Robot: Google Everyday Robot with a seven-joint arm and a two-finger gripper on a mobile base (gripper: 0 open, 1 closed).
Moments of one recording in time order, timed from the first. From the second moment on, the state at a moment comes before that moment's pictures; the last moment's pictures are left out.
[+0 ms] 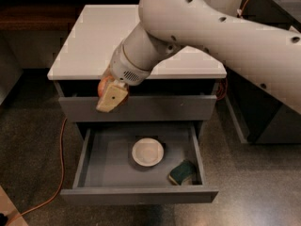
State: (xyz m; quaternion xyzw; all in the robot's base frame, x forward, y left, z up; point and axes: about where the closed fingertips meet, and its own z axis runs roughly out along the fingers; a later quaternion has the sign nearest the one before) arm 0.536 0.094 0.886 -0.67 0.66 0.15 0.31
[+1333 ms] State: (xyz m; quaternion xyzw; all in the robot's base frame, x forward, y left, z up) arm 0.623 0.055 0.911 -0.60 0.72 0.19 0.28
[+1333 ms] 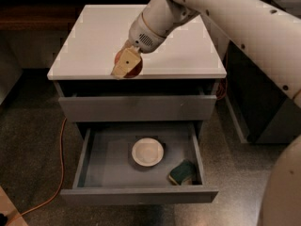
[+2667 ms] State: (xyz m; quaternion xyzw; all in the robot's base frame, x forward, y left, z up) arm 0.703 0.000 0.879 -0.52 0.79 0.17 0.26
